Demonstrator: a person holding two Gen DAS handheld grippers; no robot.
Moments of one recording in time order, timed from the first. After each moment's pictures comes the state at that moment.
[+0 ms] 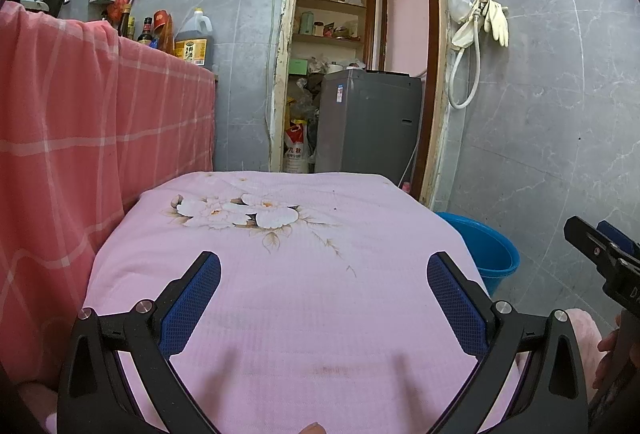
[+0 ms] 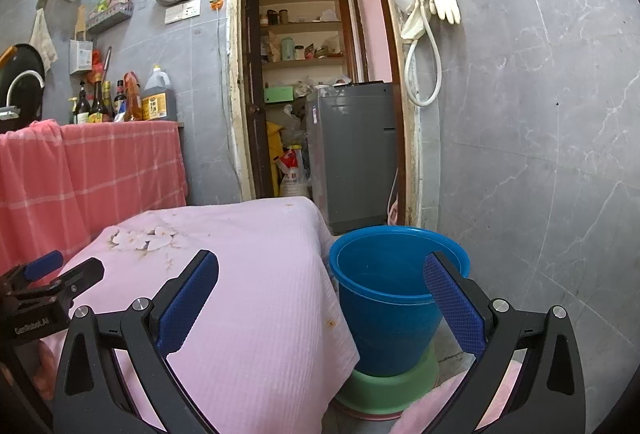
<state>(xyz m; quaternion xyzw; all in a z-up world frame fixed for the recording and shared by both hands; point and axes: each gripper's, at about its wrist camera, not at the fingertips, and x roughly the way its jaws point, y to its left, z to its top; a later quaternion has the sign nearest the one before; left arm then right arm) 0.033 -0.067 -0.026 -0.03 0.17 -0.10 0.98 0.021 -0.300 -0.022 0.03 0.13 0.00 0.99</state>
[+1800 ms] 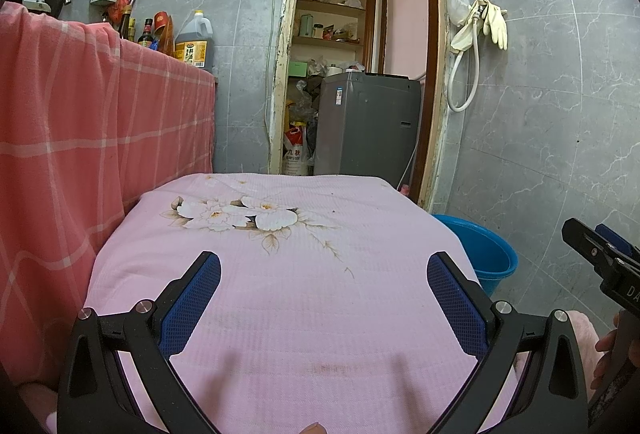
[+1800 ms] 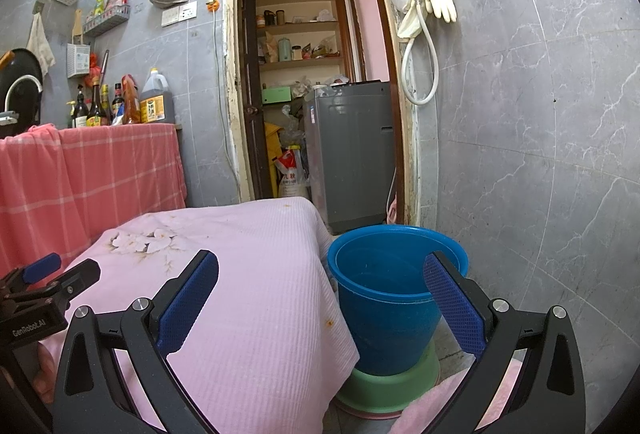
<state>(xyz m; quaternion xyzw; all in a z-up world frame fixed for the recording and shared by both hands) 0.030 -0.070 -0.024 -0.03 0.17 -0.10 0.98 0.020 -0.300 -0.021 0.04 0.13 0.00 0.99</state>
